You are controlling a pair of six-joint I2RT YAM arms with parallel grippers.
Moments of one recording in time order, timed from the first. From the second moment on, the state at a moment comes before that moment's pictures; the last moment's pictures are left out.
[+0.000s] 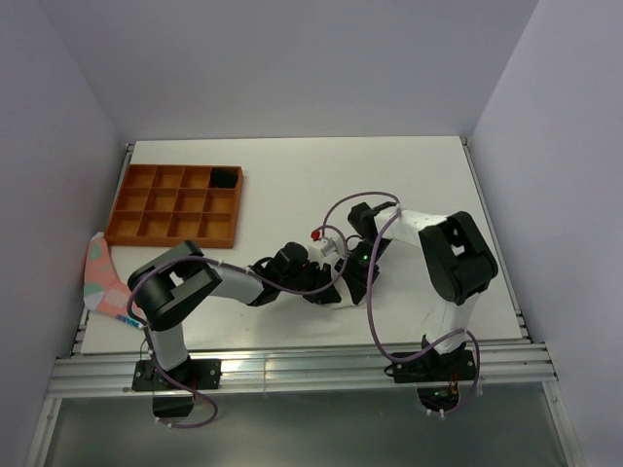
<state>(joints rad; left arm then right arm) -0.93 1.82 0.71 0.54 0.39 -0.58 0.45 1.82 1.06 -0.96 -0.58 -0.57</state>
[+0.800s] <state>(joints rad) -0.85 1.88 0.78 0.43 0.63 -0.64 0.37 1.72 1.03 -0.87 -0.64 -0.63</state>
